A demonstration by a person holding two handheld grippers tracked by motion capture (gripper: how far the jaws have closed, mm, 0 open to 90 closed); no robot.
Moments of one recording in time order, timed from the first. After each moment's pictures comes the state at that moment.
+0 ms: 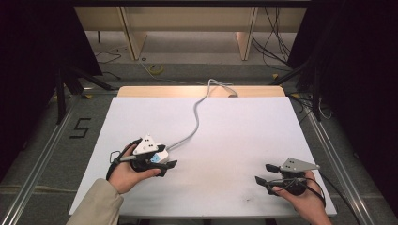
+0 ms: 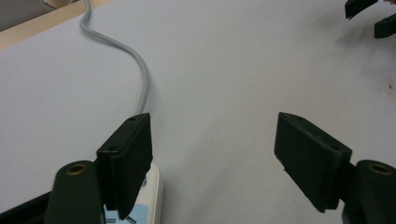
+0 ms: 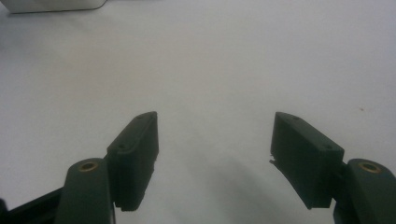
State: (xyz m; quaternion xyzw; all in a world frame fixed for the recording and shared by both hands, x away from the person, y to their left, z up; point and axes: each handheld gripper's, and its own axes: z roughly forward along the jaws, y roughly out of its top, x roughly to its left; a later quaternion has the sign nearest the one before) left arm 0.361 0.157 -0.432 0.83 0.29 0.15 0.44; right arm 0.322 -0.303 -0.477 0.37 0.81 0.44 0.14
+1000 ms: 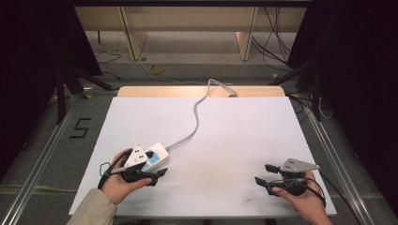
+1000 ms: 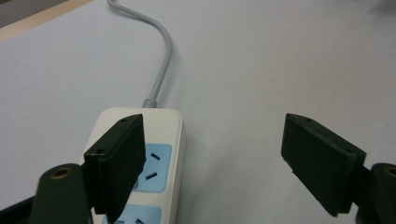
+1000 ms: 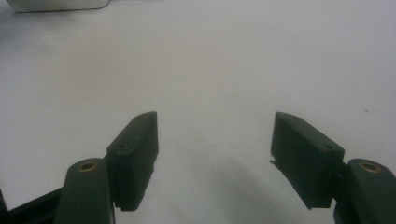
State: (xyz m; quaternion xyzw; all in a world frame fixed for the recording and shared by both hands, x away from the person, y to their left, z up) left arm 0.340 0.183 -0.456 0.83 0.32 0.19 0.43; right arm 0.321 -0.303 -0.477 0.36 0.81 0.44 0.14
